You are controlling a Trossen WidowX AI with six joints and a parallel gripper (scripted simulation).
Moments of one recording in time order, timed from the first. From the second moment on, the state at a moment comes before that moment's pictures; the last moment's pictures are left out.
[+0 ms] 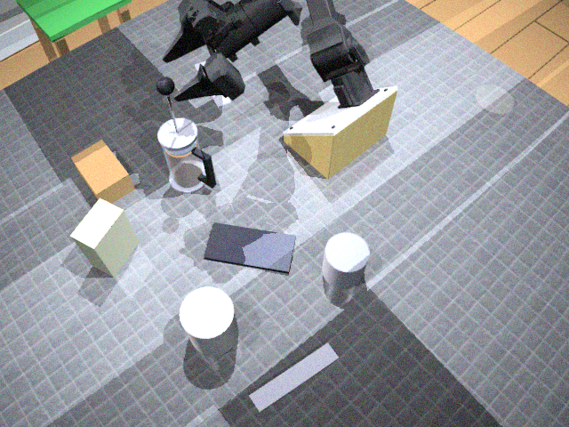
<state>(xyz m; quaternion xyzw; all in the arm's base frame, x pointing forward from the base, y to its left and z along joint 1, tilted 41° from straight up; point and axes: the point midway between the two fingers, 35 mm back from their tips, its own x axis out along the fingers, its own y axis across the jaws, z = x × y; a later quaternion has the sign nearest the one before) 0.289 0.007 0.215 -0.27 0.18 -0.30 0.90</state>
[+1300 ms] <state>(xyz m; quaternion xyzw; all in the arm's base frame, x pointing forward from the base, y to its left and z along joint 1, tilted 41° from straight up) 0.303 -0.005 0.212 -0.28 0.17 -0.30 0.90</state>
